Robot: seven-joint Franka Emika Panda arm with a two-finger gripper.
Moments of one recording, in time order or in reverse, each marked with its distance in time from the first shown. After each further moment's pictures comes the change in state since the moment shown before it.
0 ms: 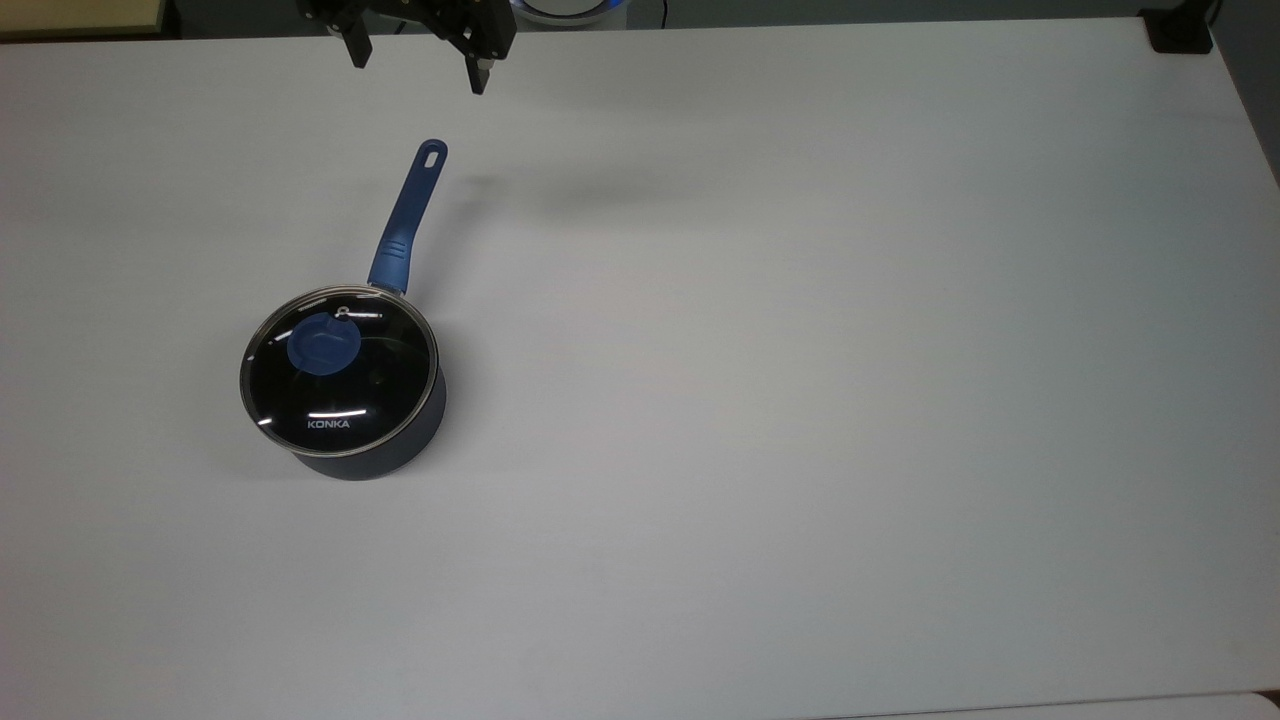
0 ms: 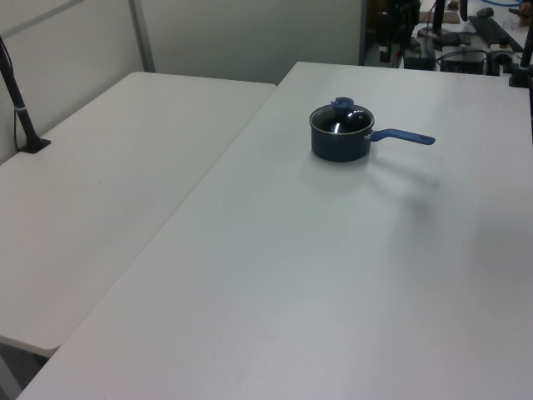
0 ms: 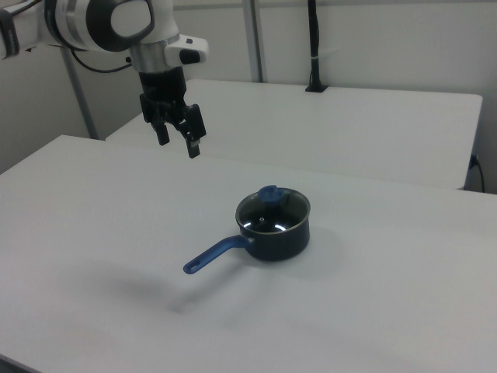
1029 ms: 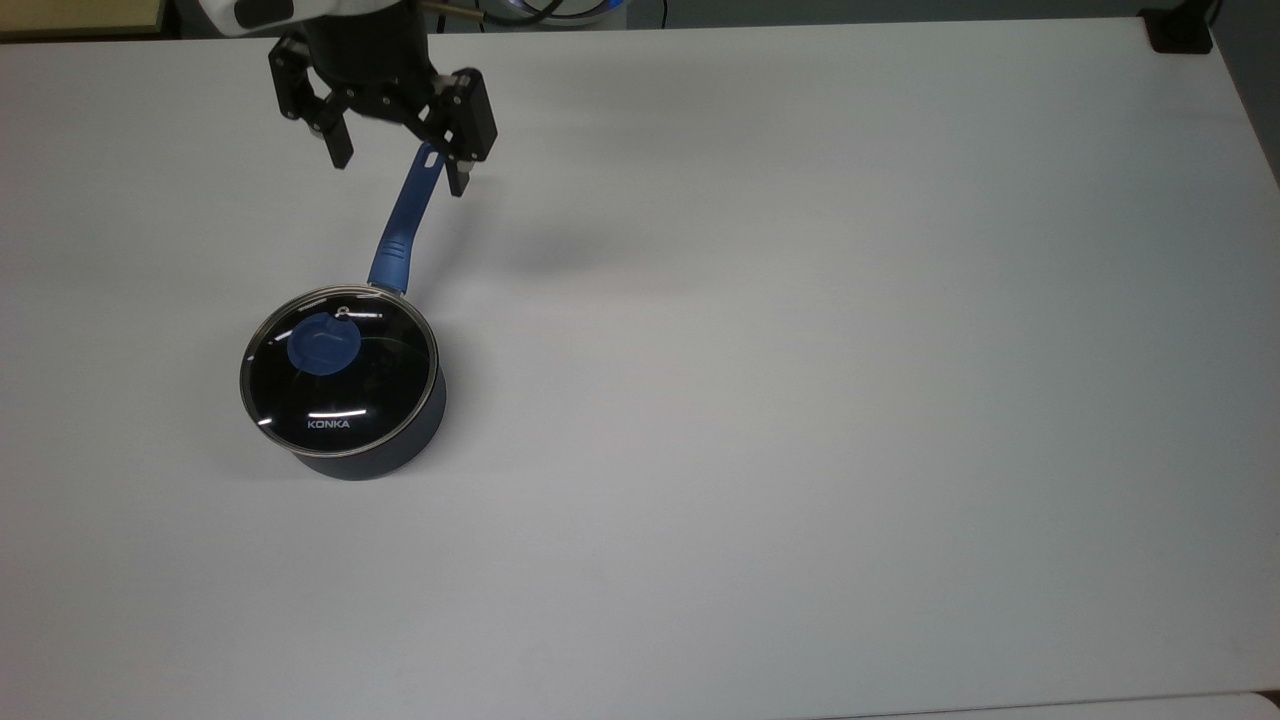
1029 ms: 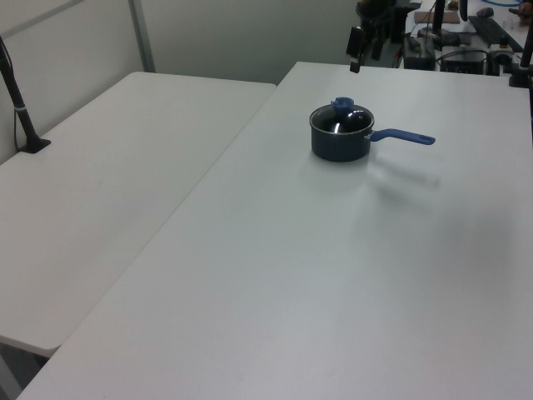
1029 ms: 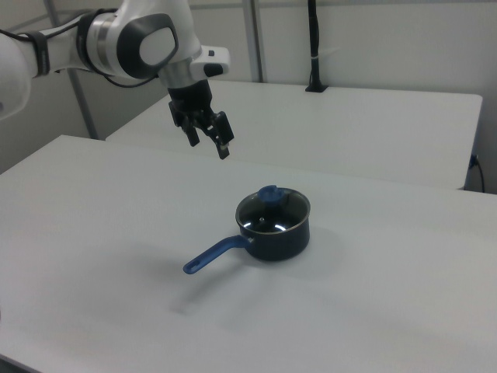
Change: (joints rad) arm -0.011 0.094 -0.005 -0.016 -0.001 0.258 0.000
